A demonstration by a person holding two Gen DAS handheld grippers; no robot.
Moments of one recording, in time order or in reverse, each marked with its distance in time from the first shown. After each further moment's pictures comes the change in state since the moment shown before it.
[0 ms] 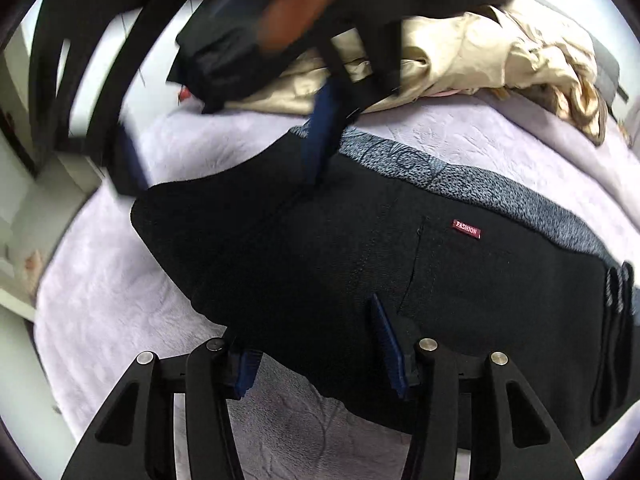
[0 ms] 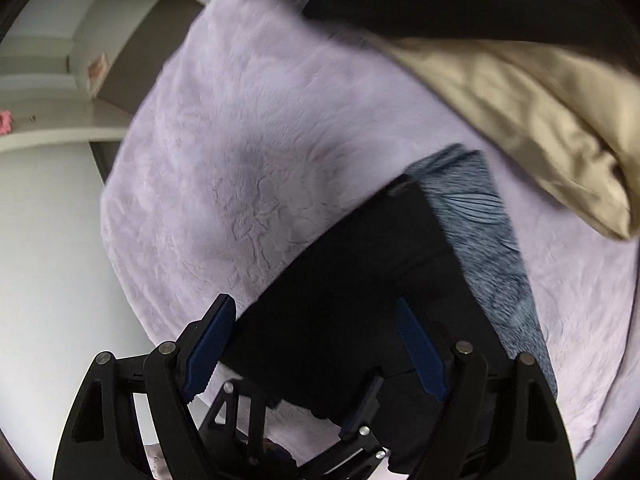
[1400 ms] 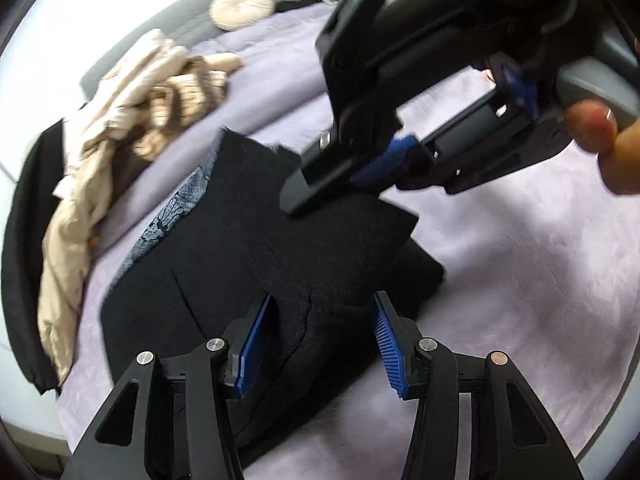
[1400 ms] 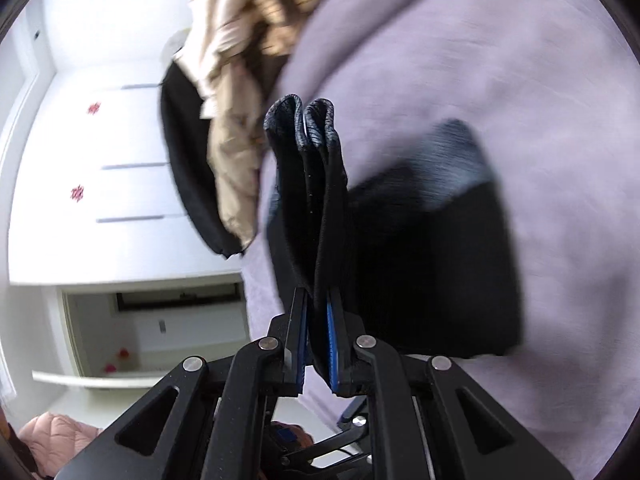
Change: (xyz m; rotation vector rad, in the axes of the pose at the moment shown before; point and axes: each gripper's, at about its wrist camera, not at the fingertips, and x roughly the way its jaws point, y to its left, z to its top) left arm -0.148 -0.375 -0.126 0.958 -0.126 -0.300; right arm 0.075 -0.386 -0.551 0.868 -0.905 0.937
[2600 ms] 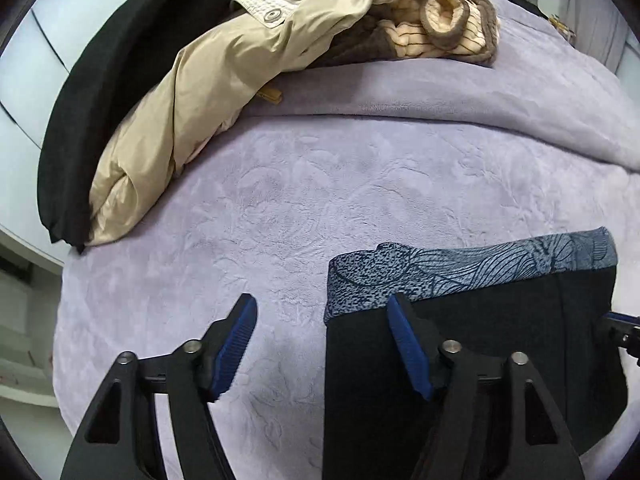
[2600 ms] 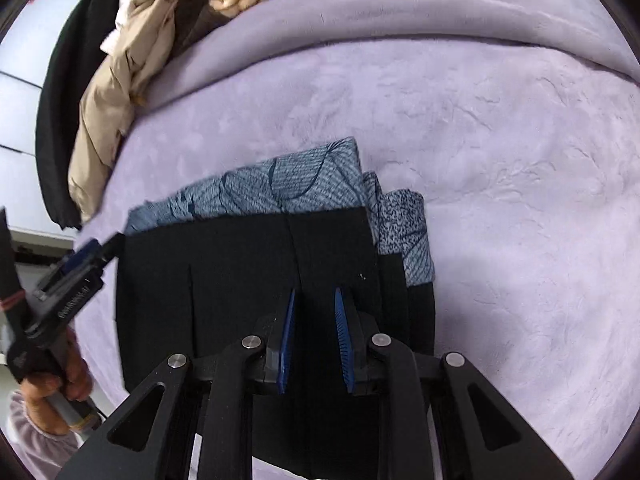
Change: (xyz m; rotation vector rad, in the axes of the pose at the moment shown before) left arm 0.053 0.226 -0.052 -0.630 0.226 0.217; right arm 0.081 0.048 0.034 -0.341 -0.023 -0.642
